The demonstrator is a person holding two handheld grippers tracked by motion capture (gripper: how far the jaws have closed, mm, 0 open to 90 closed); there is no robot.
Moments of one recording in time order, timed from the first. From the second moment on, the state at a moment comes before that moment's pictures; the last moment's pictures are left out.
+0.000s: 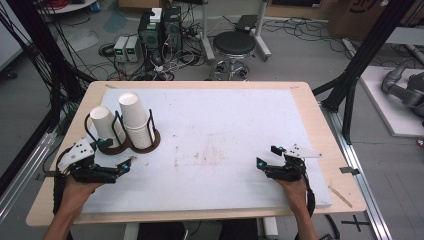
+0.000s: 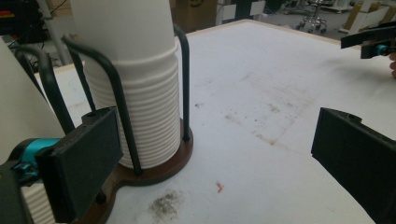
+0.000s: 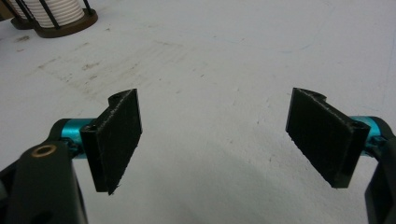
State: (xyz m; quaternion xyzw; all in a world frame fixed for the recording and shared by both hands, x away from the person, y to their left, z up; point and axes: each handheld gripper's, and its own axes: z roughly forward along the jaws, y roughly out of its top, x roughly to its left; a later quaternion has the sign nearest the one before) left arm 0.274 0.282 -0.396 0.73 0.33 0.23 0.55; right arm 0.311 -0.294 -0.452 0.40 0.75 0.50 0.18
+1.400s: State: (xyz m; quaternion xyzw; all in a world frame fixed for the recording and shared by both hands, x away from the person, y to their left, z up) left arm 0.344 0.296 -0.239 0.82 0.17 0.16 0.52; right arm 0.312 -0.293 -0.452 0.40 0.75 0.50 0.17
